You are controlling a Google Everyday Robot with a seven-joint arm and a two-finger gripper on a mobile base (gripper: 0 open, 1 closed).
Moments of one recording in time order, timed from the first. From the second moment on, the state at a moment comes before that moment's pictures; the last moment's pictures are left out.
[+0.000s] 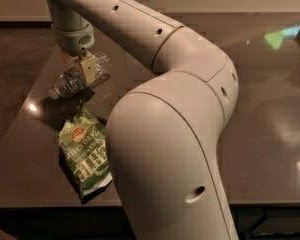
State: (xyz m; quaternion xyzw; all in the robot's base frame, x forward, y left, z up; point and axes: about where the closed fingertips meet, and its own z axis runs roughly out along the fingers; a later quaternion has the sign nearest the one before) arm 0.644 0.183 0.865 -0.94 0.34 -0.01 0.06
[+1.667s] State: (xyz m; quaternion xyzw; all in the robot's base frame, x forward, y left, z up) arm 0.607 0.148 0.997 -0.76 0.52 0.24 0.31
